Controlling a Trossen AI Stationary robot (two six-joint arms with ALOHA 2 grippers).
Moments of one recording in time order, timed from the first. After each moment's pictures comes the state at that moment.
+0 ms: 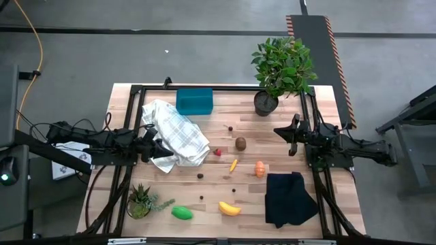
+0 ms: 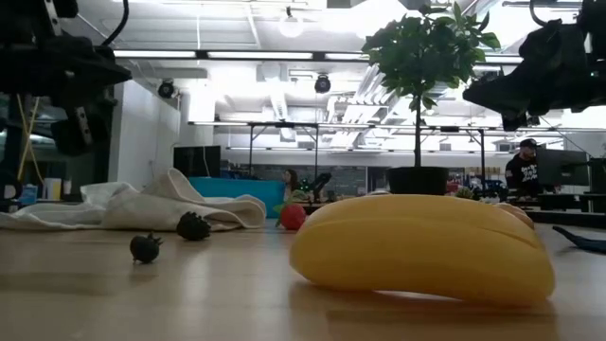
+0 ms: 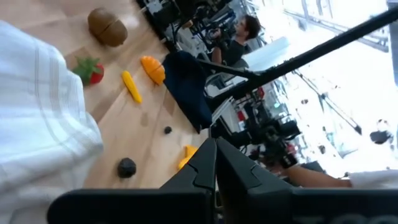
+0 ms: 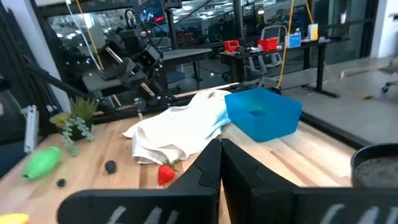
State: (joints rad) left arm -0.04 0.18 0.01 0.06 0.03 -1.06; right arm -0.16 0.02 0.01 0.02 0.06 0.16
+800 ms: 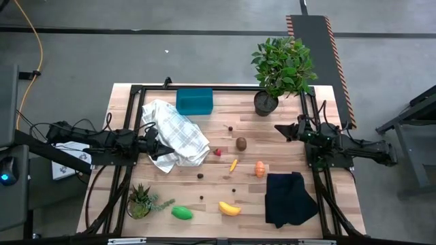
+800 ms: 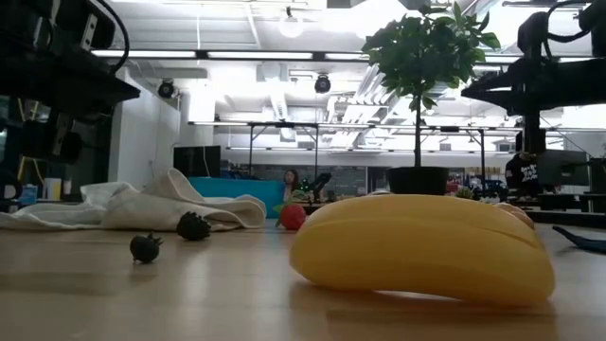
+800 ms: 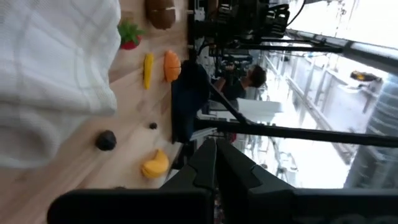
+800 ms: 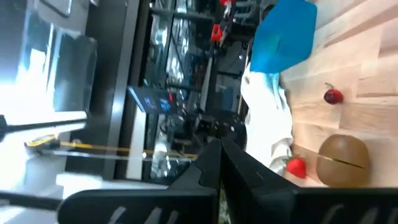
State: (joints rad) left arm -0.04 0.18 0.01 0.02 -0.07 -1.60; right arm -0.16 0.02 0.01 0.06 0.15 1.40
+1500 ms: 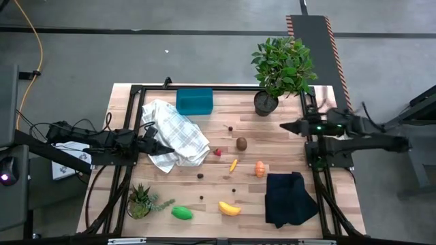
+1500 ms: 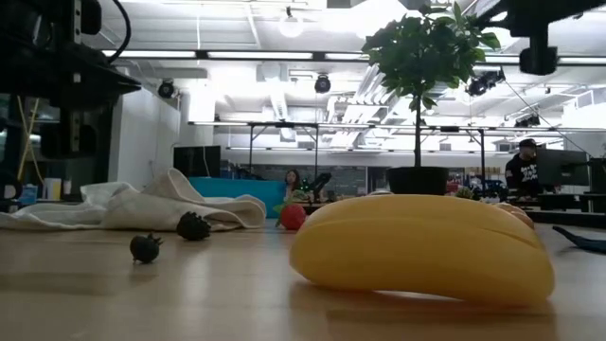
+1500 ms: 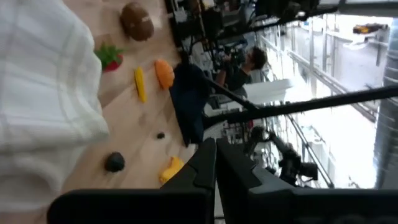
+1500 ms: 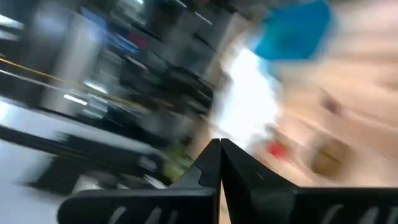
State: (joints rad) left arm -0.04 0.19 0.01 0.06 -0.04 -1.34; right arm -0.04 0.47 0.67 -0.52 0.11 1.08
